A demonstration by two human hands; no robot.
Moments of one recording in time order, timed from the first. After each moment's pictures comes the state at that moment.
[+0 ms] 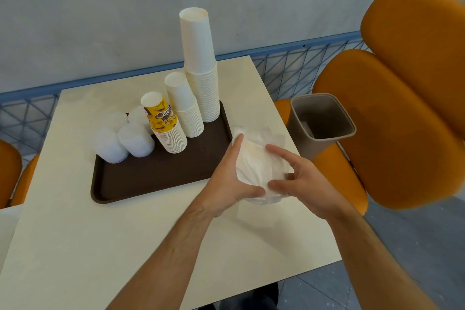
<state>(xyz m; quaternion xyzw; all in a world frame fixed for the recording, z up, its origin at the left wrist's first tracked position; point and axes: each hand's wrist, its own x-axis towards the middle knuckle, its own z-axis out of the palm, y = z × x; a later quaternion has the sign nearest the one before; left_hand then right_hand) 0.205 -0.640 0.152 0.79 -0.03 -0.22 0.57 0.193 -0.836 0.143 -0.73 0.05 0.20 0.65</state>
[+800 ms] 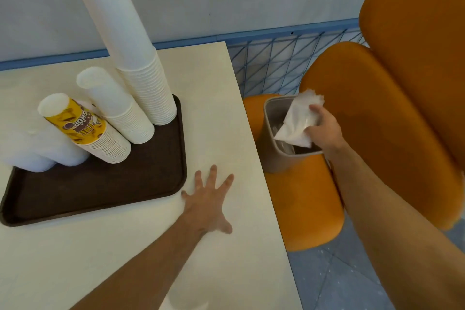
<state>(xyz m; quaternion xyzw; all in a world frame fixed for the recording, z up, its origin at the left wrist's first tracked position) 0.276 -0.735 0.038 0.93 -0.08 -0.37 0.06 0.407 -1.028 0.052 -0.85 0.20 0.04 0.49</state>
